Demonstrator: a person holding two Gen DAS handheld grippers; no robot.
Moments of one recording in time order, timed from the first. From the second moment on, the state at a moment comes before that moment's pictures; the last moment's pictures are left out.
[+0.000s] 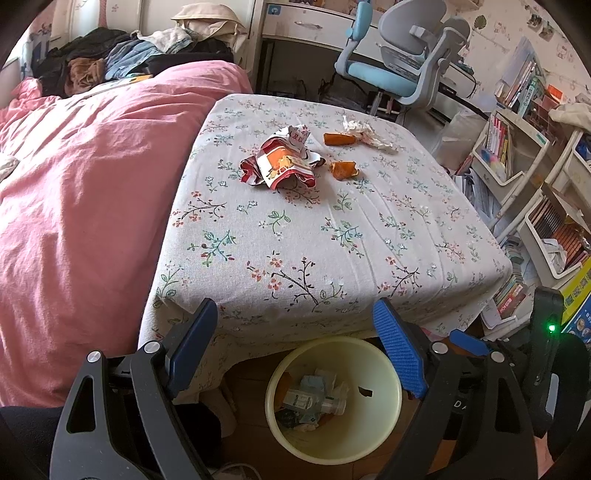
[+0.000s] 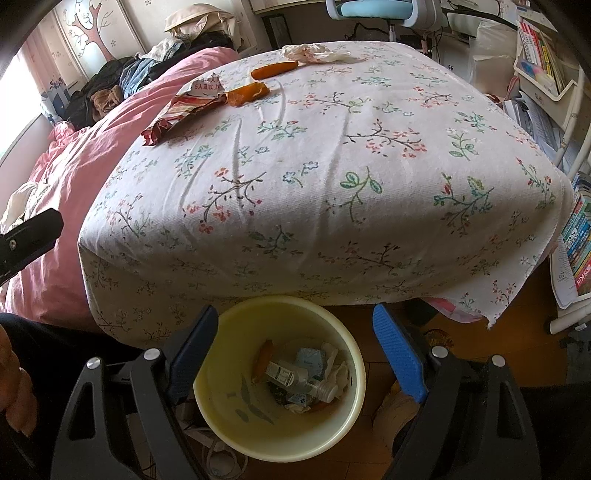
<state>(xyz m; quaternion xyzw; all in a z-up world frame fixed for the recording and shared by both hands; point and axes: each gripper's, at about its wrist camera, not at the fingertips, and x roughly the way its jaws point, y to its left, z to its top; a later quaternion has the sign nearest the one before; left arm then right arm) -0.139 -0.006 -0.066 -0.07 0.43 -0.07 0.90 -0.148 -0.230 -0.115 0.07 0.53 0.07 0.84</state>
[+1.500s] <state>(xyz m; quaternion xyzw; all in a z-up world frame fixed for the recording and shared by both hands) -0.133 0.013 -0.054 -0.10 0.42 -0.05 0.90 -0.147 -0.210 -0.052 0.03 0.42 0.12 0.90</state>
